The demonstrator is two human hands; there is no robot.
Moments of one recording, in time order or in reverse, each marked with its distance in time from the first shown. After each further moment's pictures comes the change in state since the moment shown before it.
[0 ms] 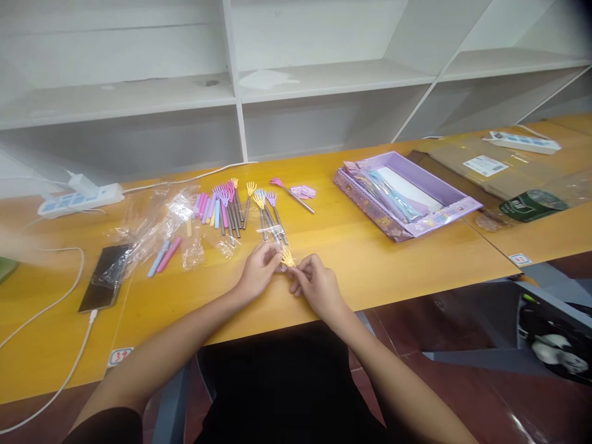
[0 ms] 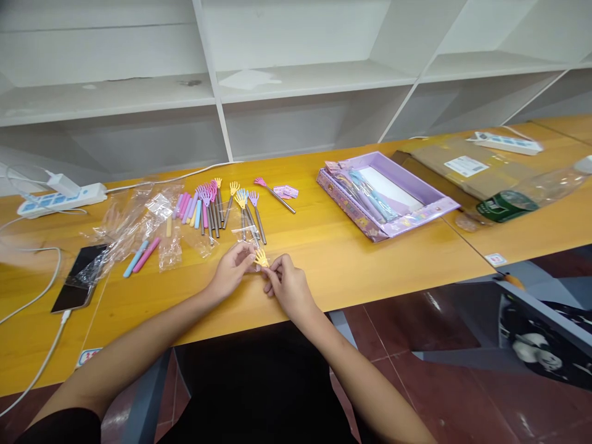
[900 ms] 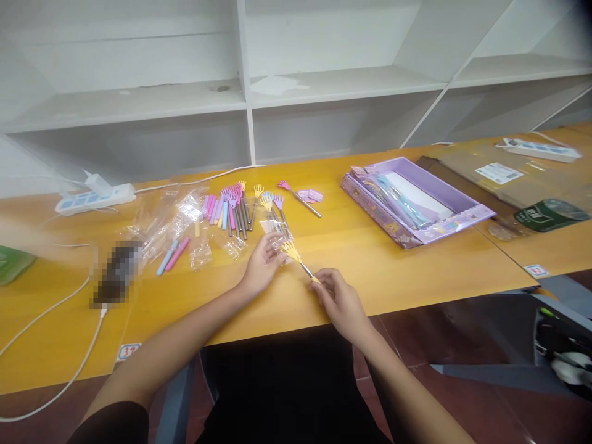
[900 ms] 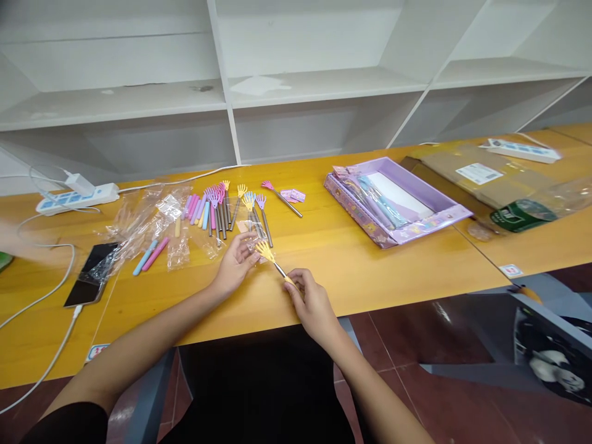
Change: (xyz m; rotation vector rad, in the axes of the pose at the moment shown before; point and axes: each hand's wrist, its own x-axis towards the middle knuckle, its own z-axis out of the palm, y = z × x) left_hand 0.011 -0.001 -0.003 -0.108 0.031 0.145; right_hand -0.027 0.024 -0.030 -0.160 -0.015 -0.063
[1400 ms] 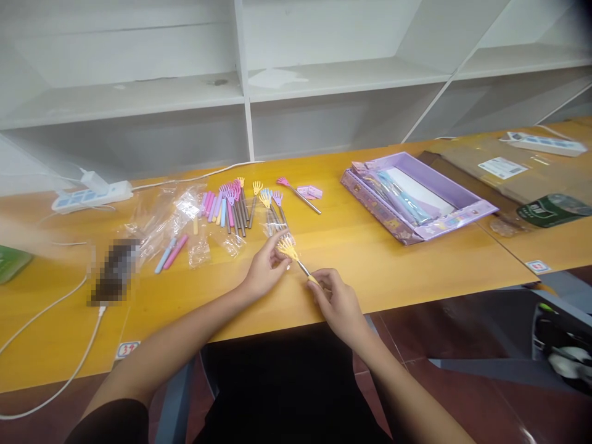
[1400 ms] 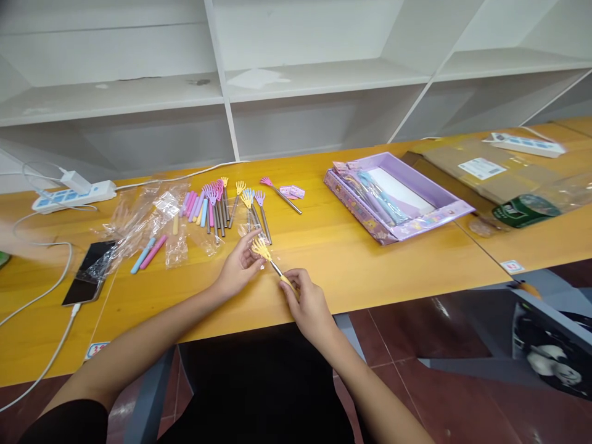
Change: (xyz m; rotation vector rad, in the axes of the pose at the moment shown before) left_hand -0.011 0.003 0.006 0.166 -0.078 -0.060; right_hand -0.006 -0.010 0.005 -0.088 0.060 -0.048
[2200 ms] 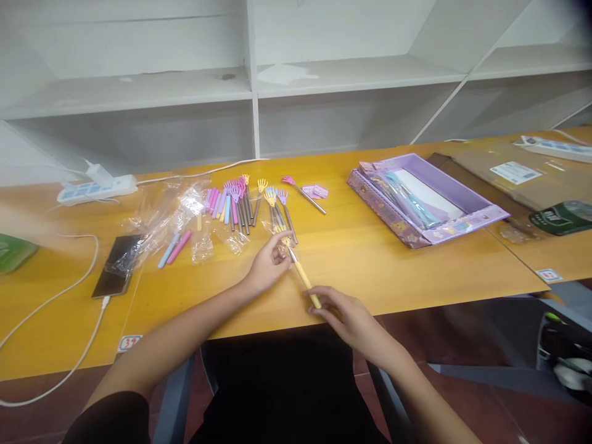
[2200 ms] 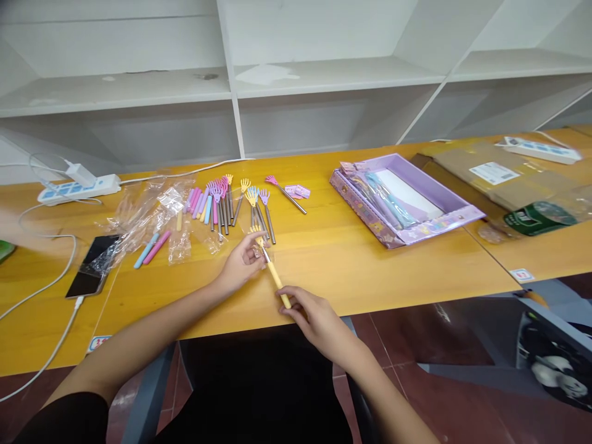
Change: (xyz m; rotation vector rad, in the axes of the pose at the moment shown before) left_hand 0.004 -0.002 0.000 -0.202 0.001 -0.095; right_hand -0.013 -0.008 -0.033 0.037 -0.412 -0.090
